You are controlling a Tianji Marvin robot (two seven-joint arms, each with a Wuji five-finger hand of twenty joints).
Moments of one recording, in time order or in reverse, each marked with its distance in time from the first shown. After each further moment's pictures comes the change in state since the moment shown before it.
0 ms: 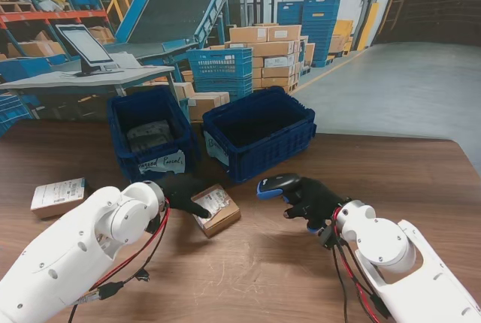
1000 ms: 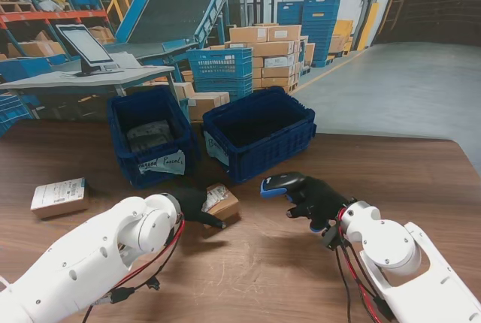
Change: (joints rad) left arm -0.103 -0.002 0.235 0.059 -0.073 0.208 0.008; right arm -0.032 0.000 0.038 -0.026 0.018 -0.009 0.011; left_hand -0.107 0.135 -0.276 0.048 -0.035 0.159 -0.091 -0.040 0.001 0.120 -0.041 -0.025 -0.025 0.048 -0.014 -0.023 -0.057 0.055 -0.050 -0.048; right_hand 0.000 0.000 0.000 0.000 0.000 0.000 0.000 0.000 0.000 0.000 0.000 0.002 0.000 0.000 0.000 0.000 -0.002 0.000 0.000 0.000
